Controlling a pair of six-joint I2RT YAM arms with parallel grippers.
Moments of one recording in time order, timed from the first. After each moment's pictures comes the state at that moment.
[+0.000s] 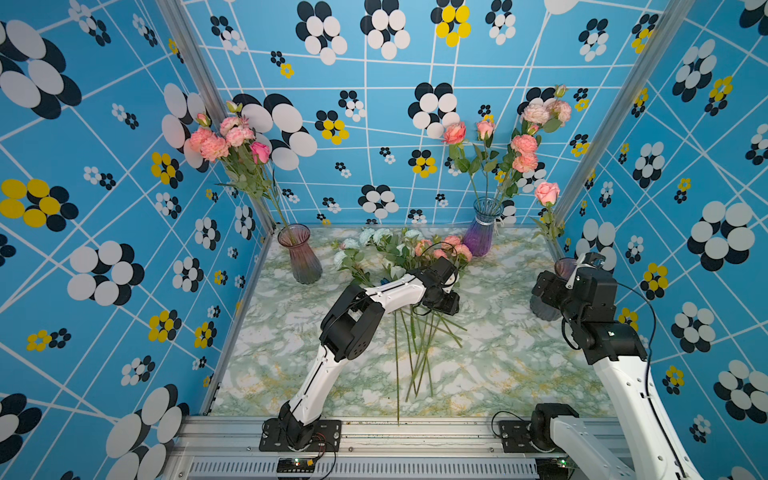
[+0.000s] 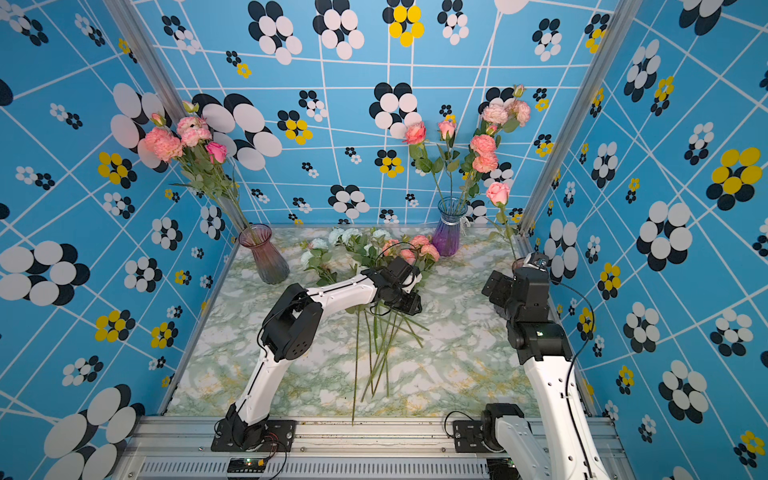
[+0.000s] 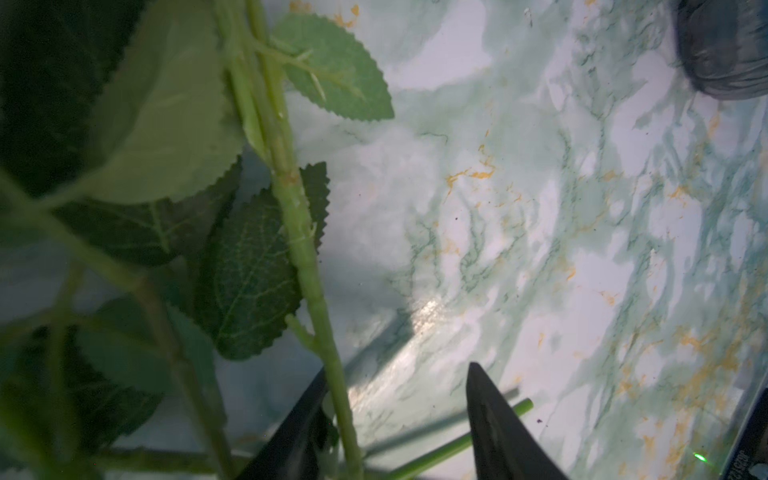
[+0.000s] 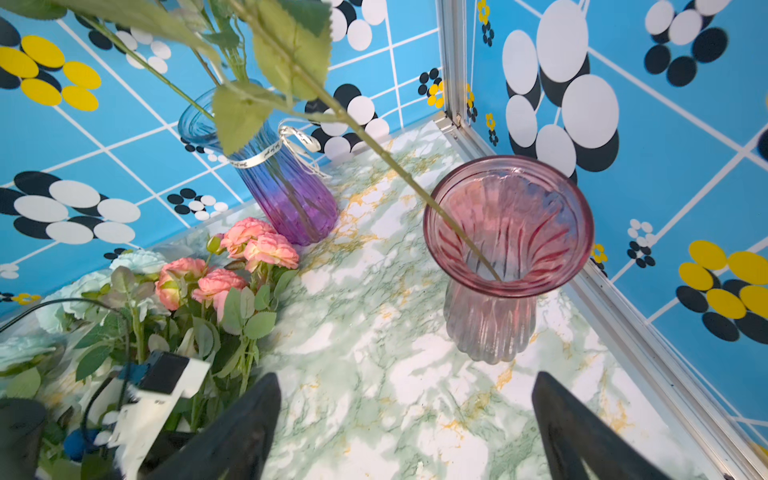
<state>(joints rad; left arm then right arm) -0.79 2.30 1.77 -0.50 0.31 -0.36 0.00 0.86 0.92 -0.60 0.23 0.34</state>
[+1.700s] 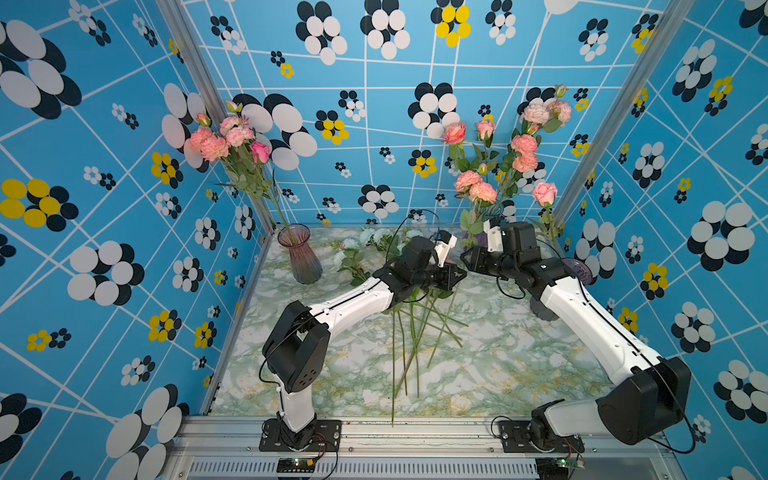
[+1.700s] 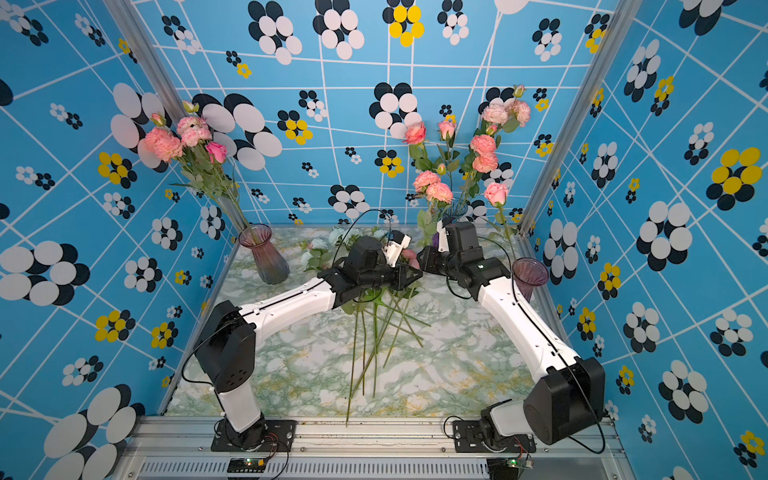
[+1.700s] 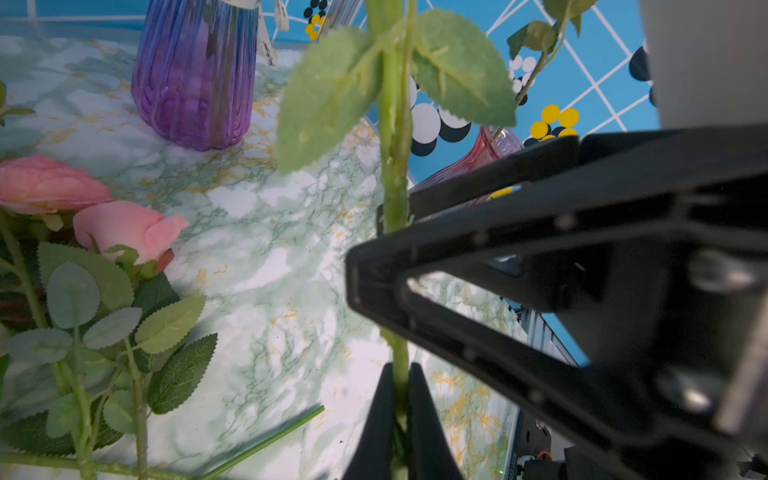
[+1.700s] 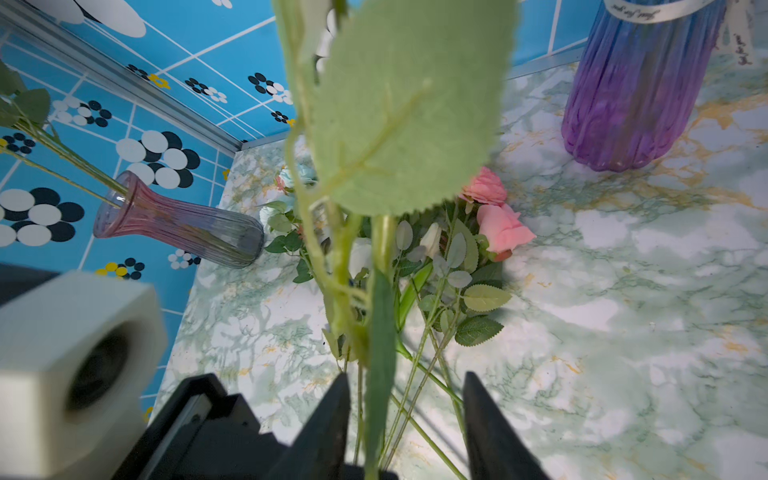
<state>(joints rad) -0.76 1.81 1.42 0.02 0.44 -0.53 0.35 1.43 1.32 -0.55 -0.16 0.46</state>
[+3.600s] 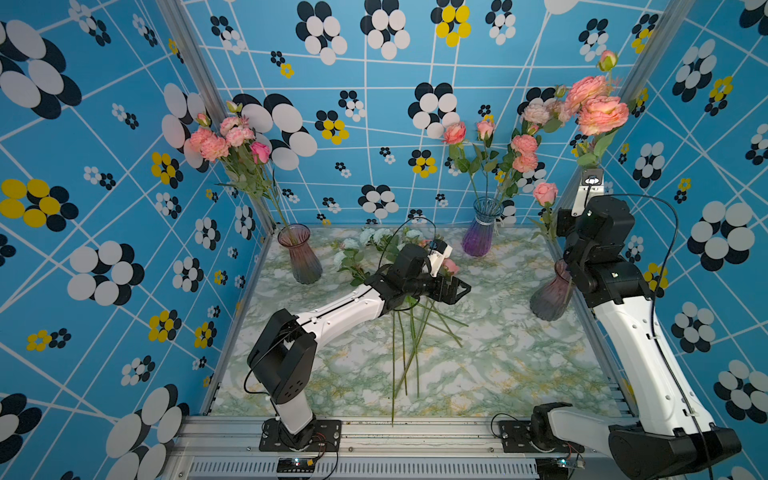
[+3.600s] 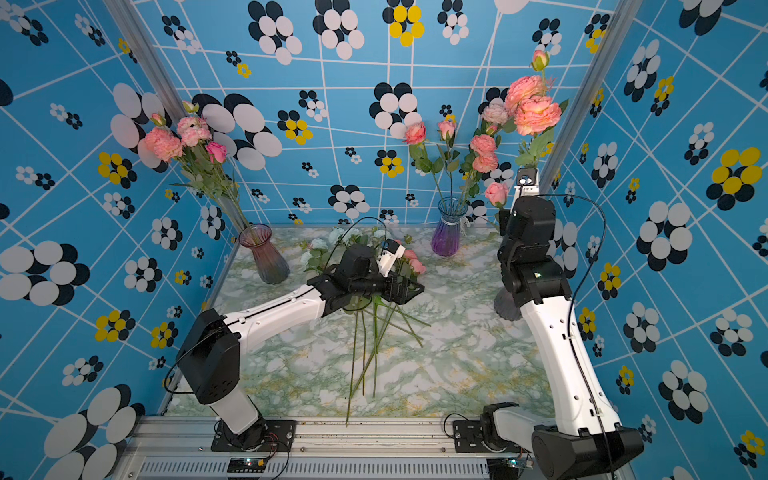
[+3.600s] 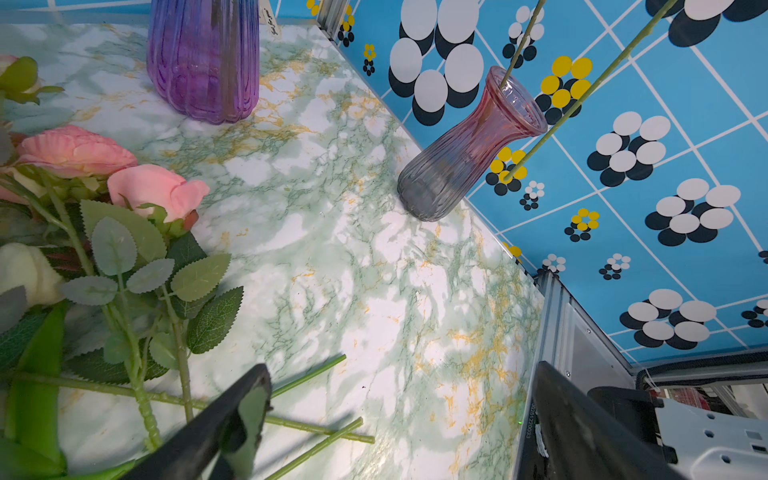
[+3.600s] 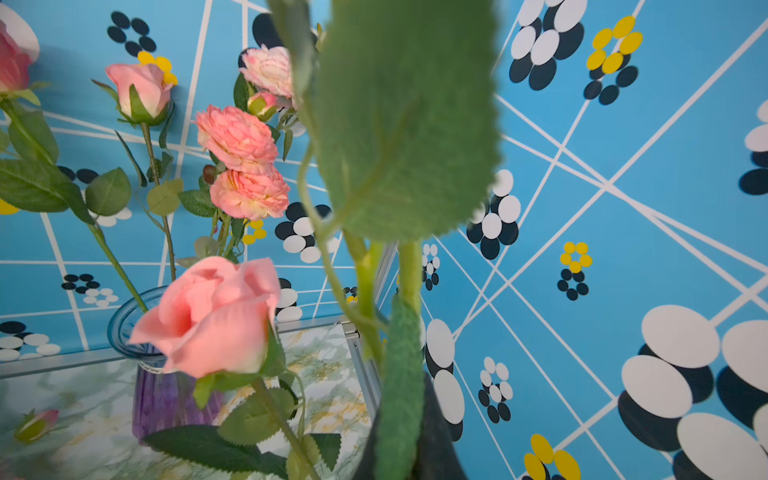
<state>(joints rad) -0.75 1.72 1.30 -0.04 0.44 -0.42 0.14 1.22 1.47 -0.34 0.65 -0.29</state>
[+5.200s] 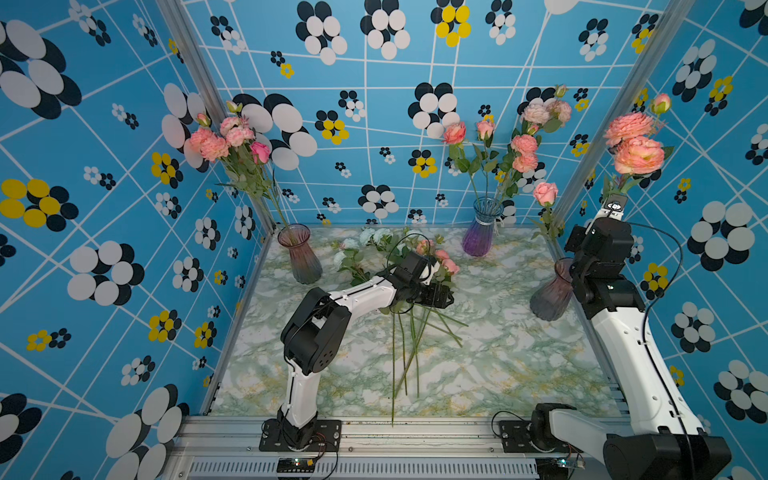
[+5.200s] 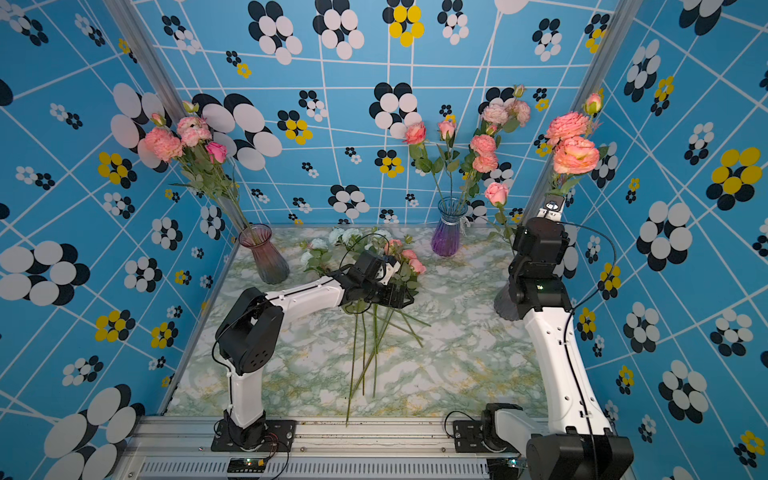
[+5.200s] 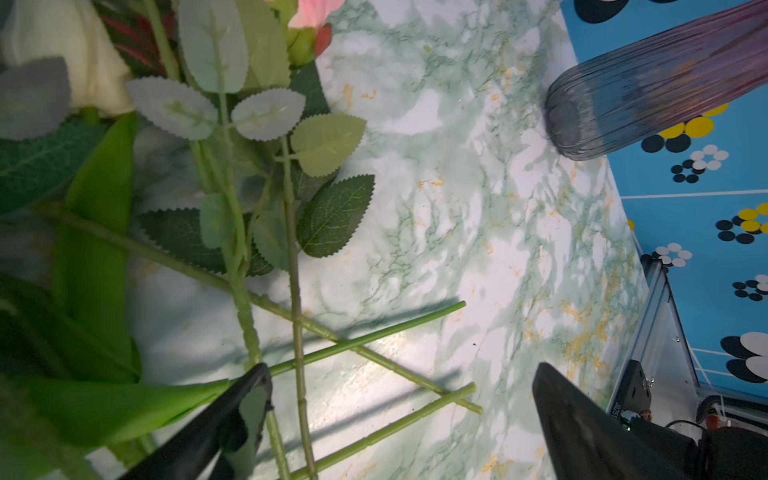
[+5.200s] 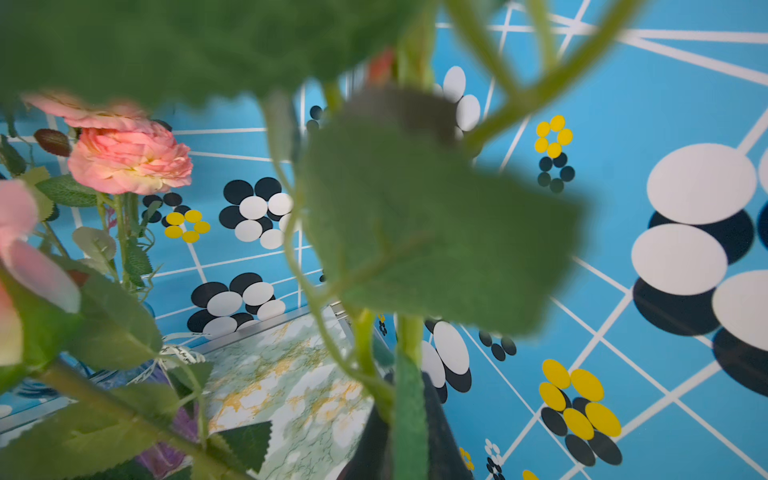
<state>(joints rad) -0.67 2.00 1.41 -0.27 0.42 -0.45 -0.03 1.15 1.22 -0.21 0.62 -0.06</state>
